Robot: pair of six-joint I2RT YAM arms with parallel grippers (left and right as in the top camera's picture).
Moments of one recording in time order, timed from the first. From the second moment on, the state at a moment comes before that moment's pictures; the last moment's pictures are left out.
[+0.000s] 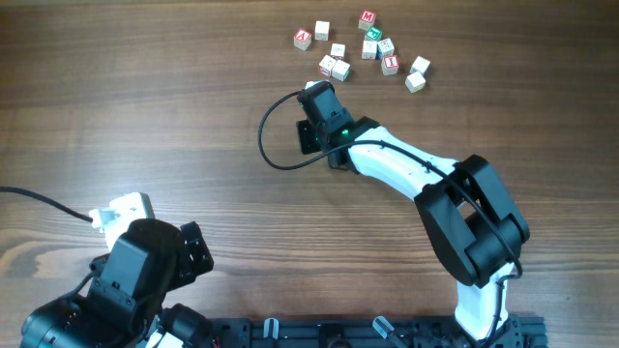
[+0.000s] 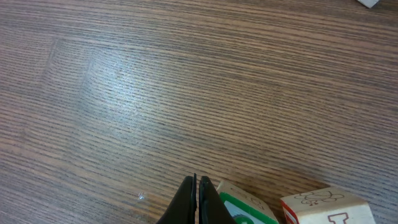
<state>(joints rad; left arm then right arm) -0.51 0.72 1.18 -1.53 -0.37 -0.78 0.63 2.04 1.31 -0.23 0.09 0.36</state>
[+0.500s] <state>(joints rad) -0.51 0.72 1.18 -1.53 -0.37 -0.78 0.63 2.04 1.31 -0.27 0.03 0.32</state>
